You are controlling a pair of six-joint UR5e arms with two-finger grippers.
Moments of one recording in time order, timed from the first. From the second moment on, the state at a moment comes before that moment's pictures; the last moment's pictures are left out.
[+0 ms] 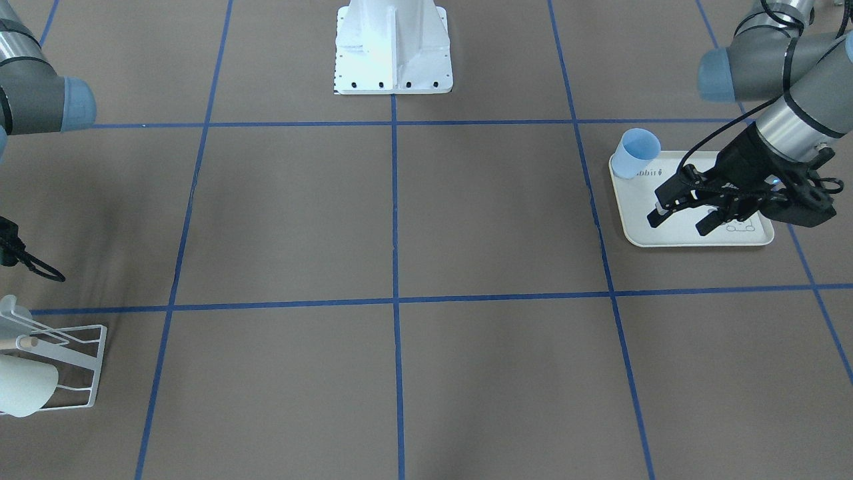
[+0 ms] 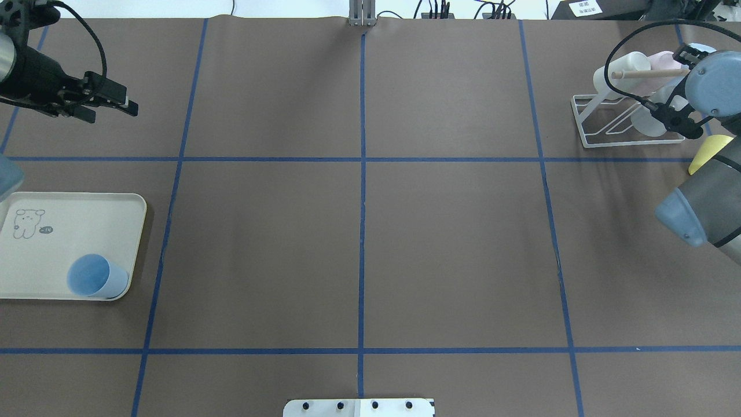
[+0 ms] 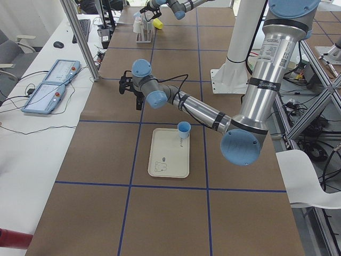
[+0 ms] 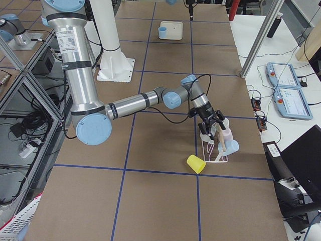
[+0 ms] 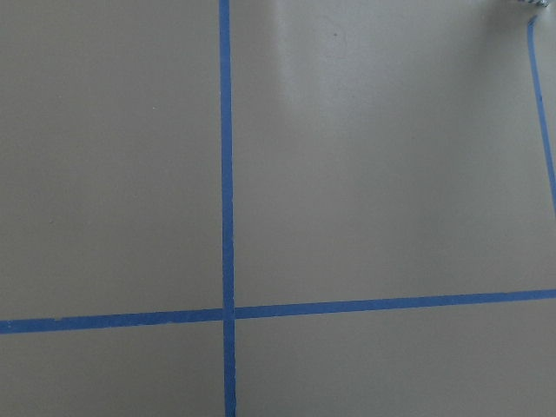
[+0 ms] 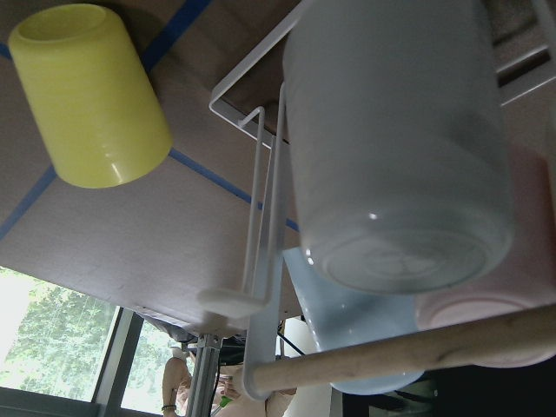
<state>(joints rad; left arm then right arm) -1.11 -1.83 -1.75 -2.05 -2.33 -0.93 1.01 -1.39 1.68 -1.37 1.24 -1.66</state>
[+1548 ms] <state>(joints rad) -1.11 -1.83 -1.76 -2.05 -2.33 -0.94 1.22 -1.74 1.89 -1.37 1.71 -1.39</state>
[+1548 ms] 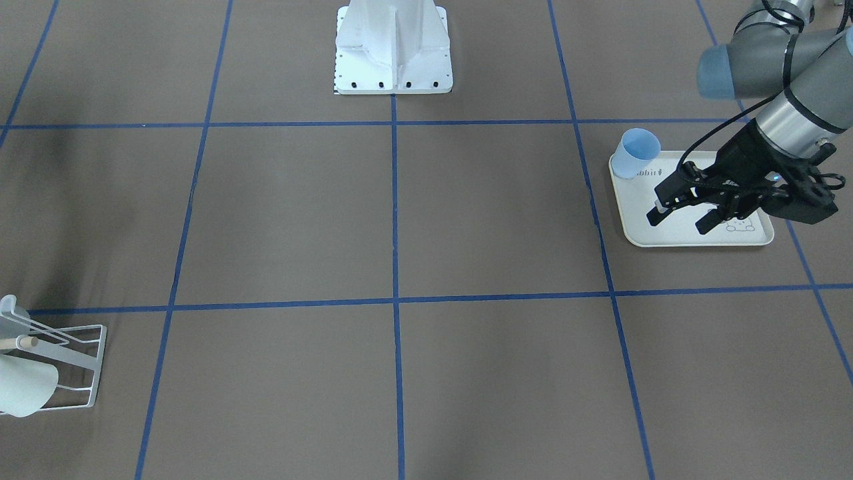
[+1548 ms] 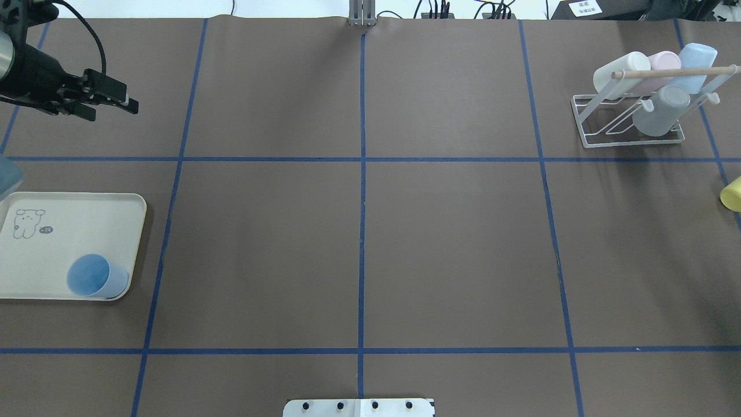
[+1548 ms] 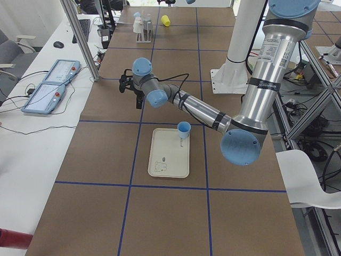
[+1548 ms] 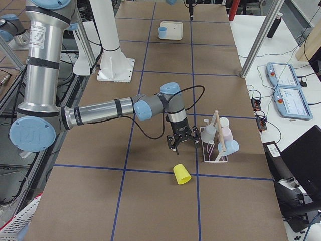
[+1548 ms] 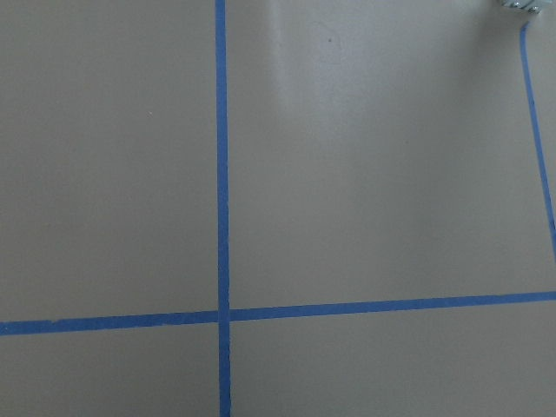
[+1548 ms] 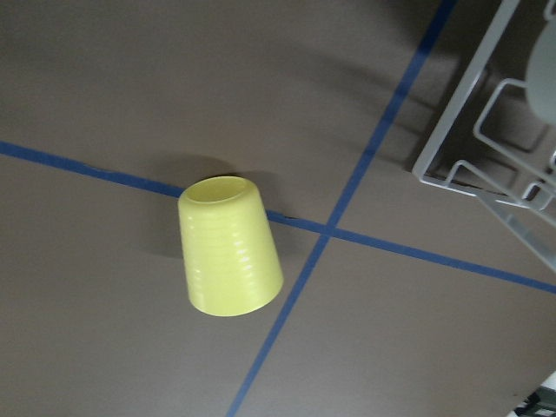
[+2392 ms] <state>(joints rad) -1.11 -1.83 -1.76 -2.05 -2.33 -0.94 1.13 -1.68 1.63 -1.12 1.86 -1.46</state>
